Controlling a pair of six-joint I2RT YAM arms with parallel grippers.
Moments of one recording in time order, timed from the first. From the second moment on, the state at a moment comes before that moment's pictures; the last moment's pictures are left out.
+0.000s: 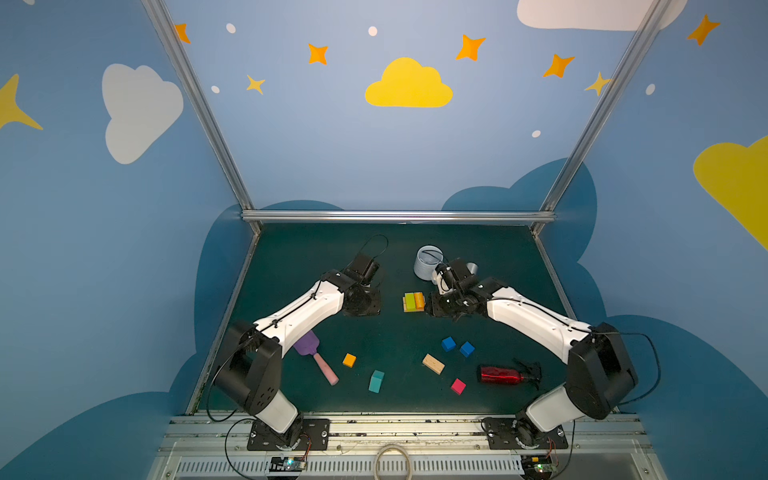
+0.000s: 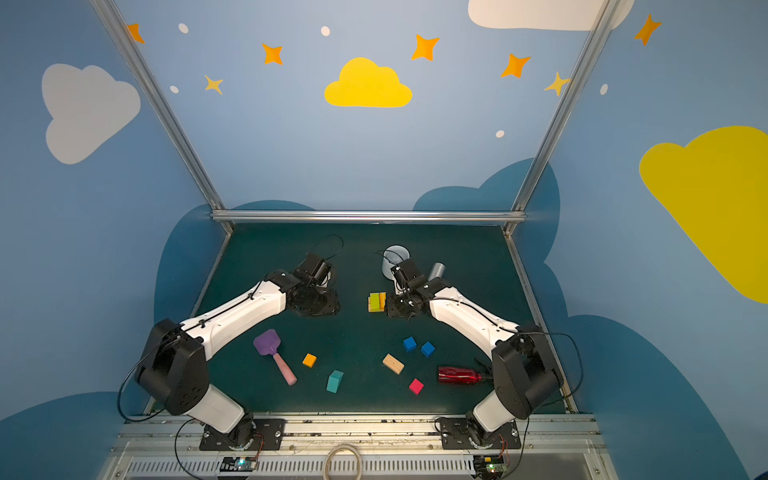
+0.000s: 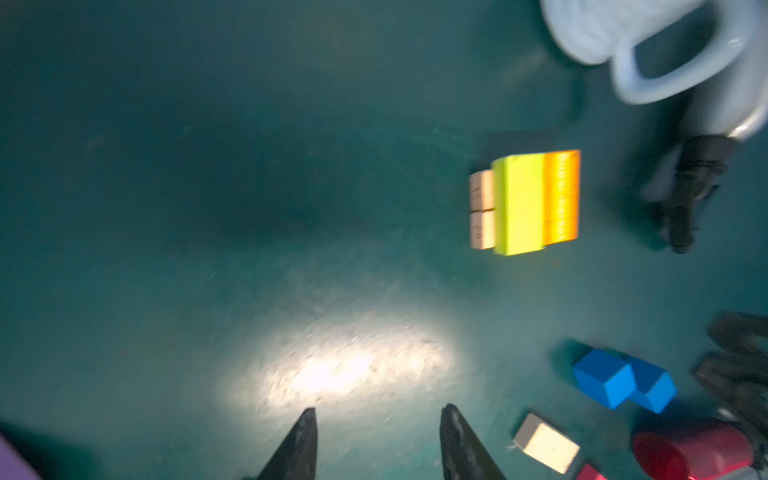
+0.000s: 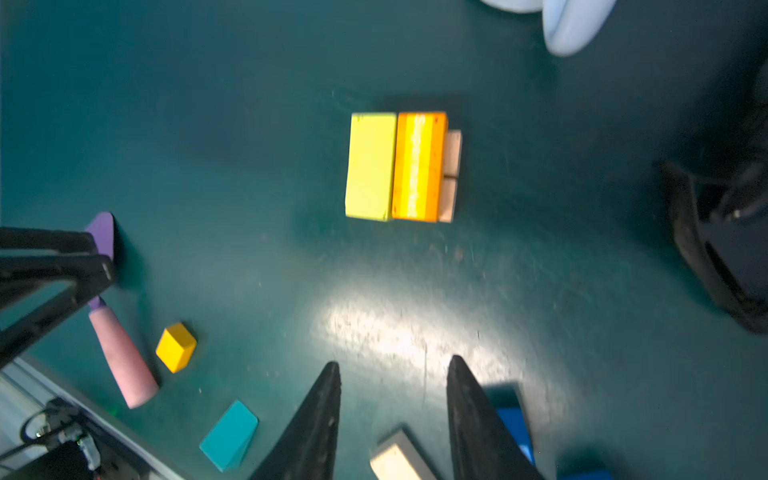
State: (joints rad) left arm -0.55 1.56 1.17 -0.78 0.06 -0.56; right arm 0.65 1.53 1.09 -0.62 -0.13 0.49
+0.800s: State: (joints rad) left arm -0.67 1.44 0.94 -0.95 -0.05 -0.65; right arm 0.67 1.40 0.93 -0.62 -0.10 0.52
